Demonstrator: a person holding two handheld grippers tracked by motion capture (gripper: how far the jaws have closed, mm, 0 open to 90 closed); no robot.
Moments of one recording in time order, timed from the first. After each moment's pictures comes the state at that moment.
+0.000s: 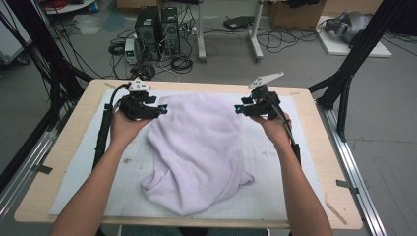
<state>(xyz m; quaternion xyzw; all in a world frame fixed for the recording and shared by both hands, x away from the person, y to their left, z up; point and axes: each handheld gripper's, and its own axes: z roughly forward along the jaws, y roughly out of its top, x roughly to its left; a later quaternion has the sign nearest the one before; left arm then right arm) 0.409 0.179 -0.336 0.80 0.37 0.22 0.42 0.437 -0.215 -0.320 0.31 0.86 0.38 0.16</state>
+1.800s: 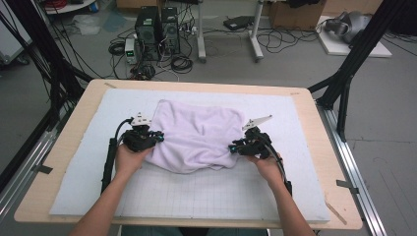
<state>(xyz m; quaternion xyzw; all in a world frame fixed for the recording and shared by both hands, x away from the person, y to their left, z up) 0.382 0.180 -0.428 0.80 0.42 0.16 0.40 0.385 -0.213 -0.422 0.33 0.86 0.38 0.05</state>
